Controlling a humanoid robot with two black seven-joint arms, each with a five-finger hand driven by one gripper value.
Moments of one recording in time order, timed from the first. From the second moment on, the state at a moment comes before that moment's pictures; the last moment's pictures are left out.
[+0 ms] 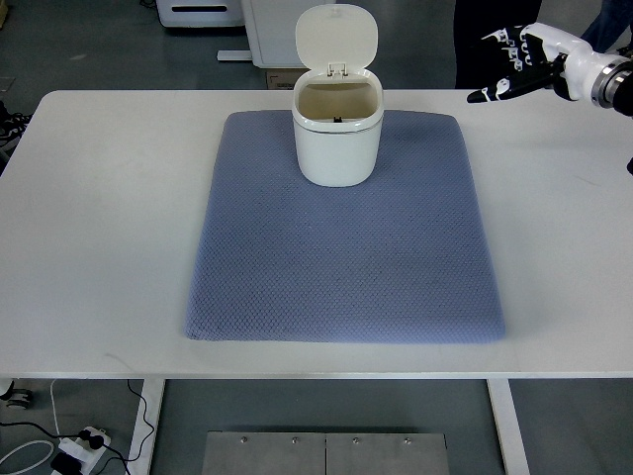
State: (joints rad) left arm -0.04 0.00 -0.10 -0.24 0.00 0.19 -0.12; right arm 1.26 -0.51 0.15 0.74 -0.41 0.19 0.10
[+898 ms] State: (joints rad) left arm -0.04 0.00 -0.10 -0.24 0.00 0.19 -0.12; right arm 0.63 -0.39 1.05 0.85 -0.40 0.19 0.11
